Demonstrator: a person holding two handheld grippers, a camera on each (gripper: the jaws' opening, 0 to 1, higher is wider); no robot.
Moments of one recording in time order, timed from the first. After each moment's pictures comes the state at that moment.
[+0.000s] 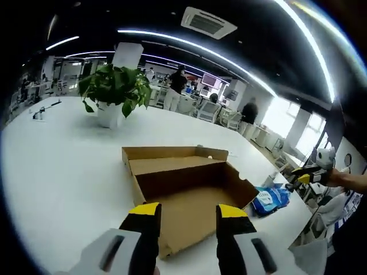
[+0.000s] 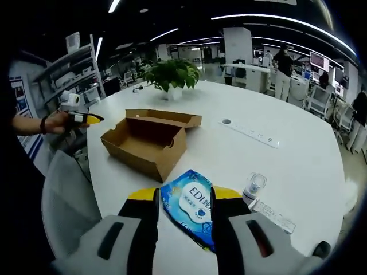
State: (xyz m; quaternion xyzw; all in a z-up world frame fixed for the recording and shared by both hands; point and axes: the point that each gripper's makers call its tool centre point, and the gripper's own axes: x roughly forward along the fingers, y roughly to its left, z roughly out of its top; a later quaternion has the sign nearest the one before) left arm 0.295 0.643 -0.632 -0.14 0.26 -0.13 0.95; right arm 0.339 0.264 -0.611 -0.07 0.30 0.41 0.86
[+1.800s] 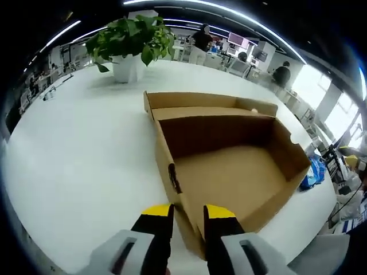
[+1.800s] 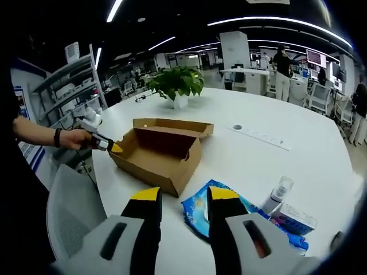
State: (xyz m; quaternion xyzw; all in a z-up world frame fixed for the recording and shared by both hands) left arm 0.305 0.665 -0.730 -0.09 0.43 -0.05 0.90; right arm 0.330 0.316 -0.613 -0.04 0.28 0.41 0.86
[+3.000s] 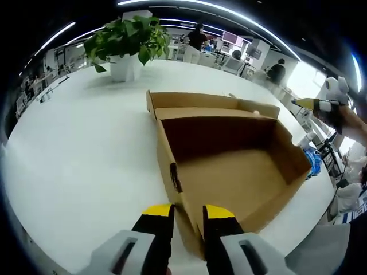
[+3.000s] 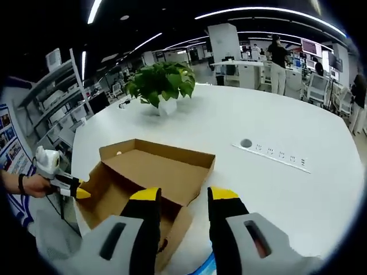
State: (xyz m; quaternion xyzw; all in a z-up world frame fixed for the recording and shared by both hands) left arm 0.287 0.666 -0.731 -0.09 0.43 -0.07 0.90; right arm 0.477 0.427 -0.636 -0.02 0.32 0.37 0.87
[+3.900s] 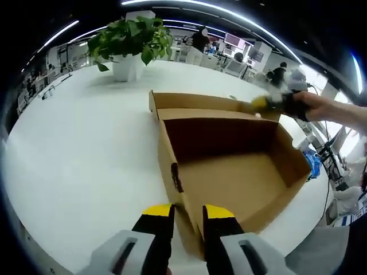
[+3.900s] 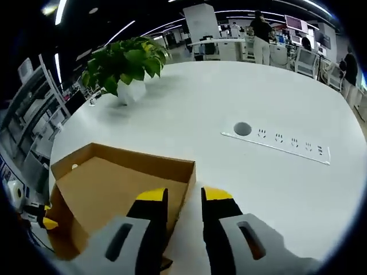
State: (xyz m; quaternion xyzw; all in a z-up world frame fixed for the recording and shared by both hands) left arm 0.294 0.673 -0.738 -0.09 0.42 -0.07 0.90; right arm 0.581 0.454 -0.735 0.00 0.40 0.30 0.87
